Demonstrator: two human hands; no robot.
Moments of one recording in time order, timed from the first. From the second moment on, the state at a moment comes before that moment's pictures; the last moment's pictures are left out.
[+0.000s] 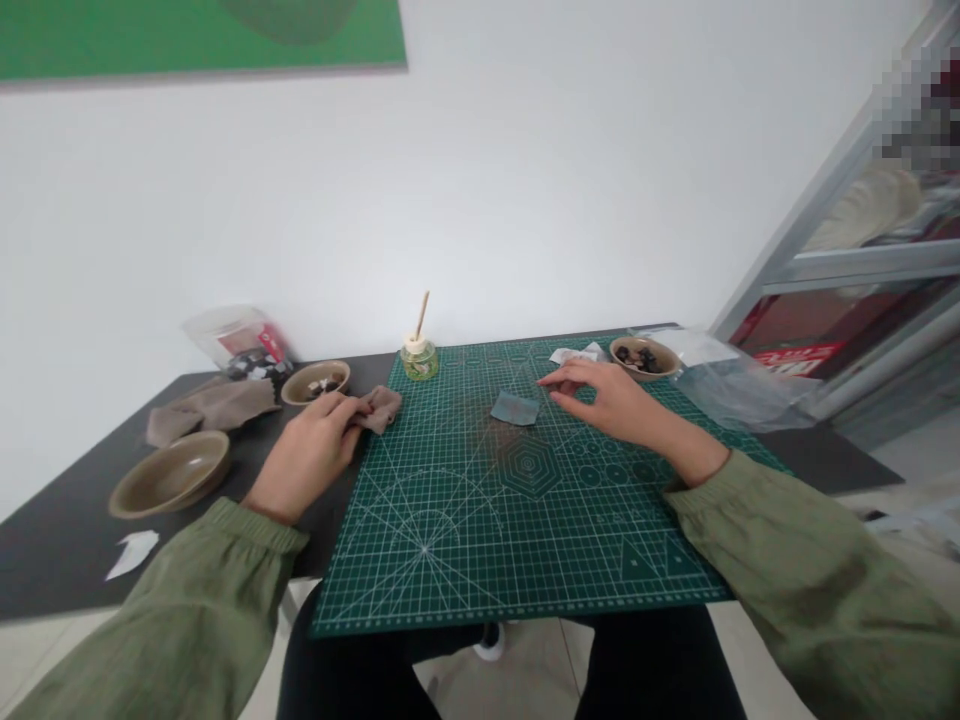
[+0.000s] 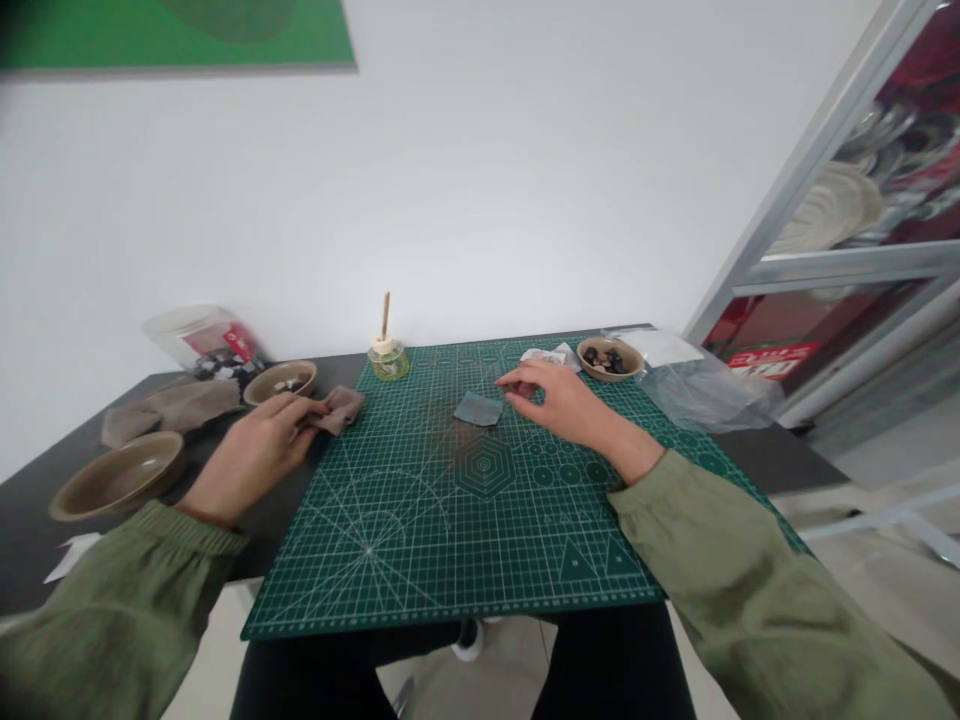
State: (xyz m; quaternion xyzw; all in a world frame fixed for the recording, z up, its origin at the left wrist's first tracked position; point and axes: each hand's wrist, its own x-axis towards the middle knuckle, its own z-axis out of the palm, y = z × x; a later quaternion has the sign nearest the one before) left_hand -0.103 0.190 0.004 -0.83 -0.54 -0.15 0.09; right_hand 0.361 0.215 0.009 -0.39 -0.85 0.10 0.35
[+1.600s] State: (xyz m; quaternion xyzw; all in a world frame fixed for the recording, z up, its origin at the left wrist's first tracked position) left_hand 0.026 0.225 -0.003 -0.96 -0.20 -0.12 -0.12; right_hand 0.320 0.228 -0.004 -0.37 -0.85 0.23 0.29
